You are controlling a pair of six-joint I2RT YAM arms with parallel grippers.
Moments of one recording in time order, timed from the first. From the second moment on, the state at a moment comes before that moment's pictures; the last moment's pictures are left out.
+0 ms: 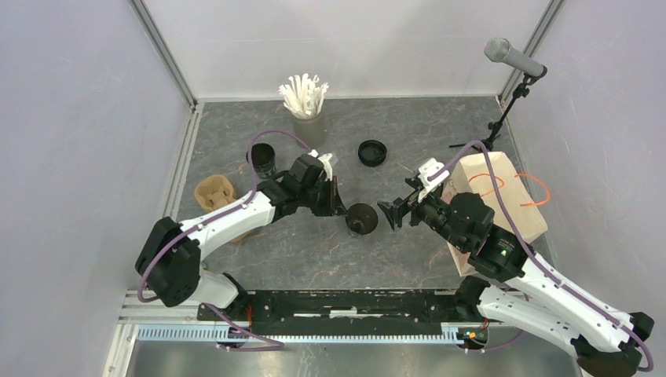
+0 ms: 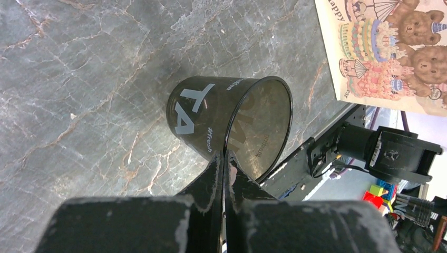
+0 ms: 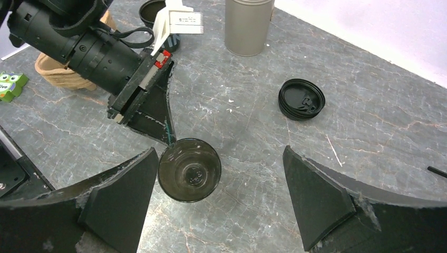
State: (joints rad) left arm -0.72 1.41 0.94 -0.30 0.28 -0.66; right arm 0.89 0.67 0.77 -0.26 0.20 0.02
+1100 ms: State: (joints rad) left arm -0.72 0.64 0.94 -0.67 -0.12 -0.41; right arm 0.84 1.36 0.98 -0.11 0.43 -0.11
